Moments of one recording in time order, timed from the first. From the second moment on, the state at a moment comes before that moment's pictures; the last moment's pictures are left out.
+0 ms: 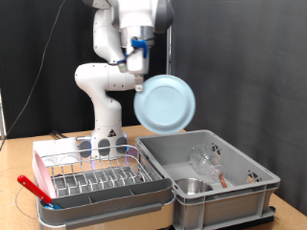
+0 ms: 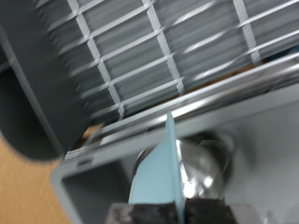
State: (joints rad) arm -0.24 -0.59 0.14 -2.53 0.11 2.16 2.66
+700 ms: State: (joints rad) arm -0.44 -0.70 0.17 -2.55 0.07 2.06 2.67
